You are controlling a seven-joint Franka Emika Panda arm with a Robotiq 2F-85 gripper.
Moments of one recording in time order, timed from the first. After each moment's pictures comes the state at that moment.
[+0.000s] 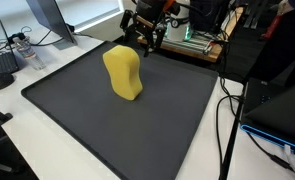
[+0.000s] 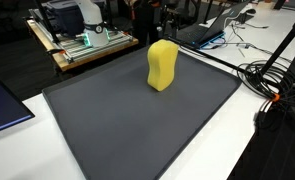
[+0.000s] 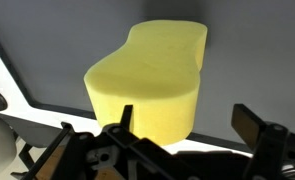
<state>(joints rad) 0.14 0.01 0.08 -2.34 -0.70 2.57 0.74</state>
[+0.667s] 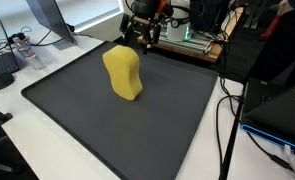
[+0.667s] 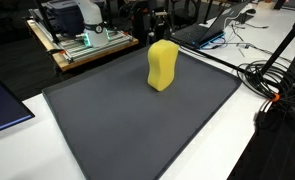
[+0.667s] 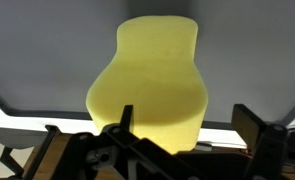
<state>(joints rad) 0.06 -0.06 0.02 -2.54 -0.71 2.93 0.74</state>
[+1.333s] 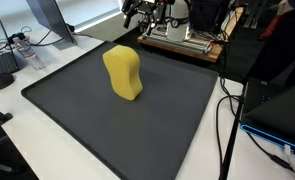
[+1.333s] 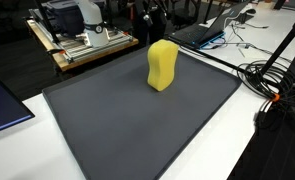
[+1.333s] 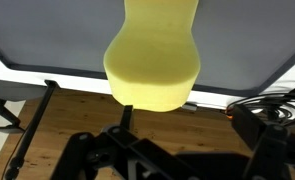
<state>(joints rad) -0.05 -0.27 0.05 -2.68 -1.09 3.10 0.96</state>
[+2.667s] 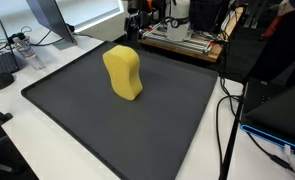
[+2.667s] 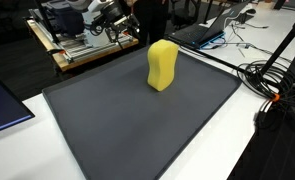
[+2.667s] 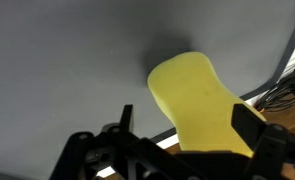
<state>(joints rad) -0.17 -0.05 -0.34 -2.71 -1.65 3.58 1.57</state>
